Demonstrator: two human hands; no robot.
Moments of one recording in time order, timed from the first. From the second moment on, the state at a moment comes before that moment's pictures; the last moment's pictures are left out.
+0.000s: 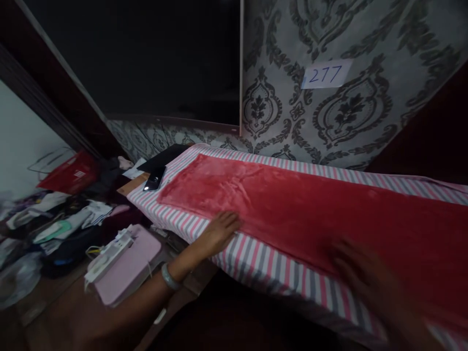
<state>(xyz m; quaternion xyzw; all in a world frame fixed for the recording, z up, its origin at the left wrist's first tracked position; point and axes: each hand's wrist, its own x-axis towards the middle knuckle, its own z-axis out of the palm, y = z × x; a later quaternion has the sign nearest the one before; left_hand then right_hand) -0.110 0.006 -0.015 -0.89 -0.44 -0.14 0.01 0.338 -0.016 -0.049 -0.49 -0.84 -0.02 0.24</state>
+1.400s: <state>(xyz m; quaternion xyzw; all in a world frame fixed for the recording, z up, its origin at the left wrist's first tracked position) -0.341 0.076 0.038 -0.59 -0.80 -0.10 -0.05 0.169 0.011 -0.042 -0.45 -0.87 -0.09 0.18</state>
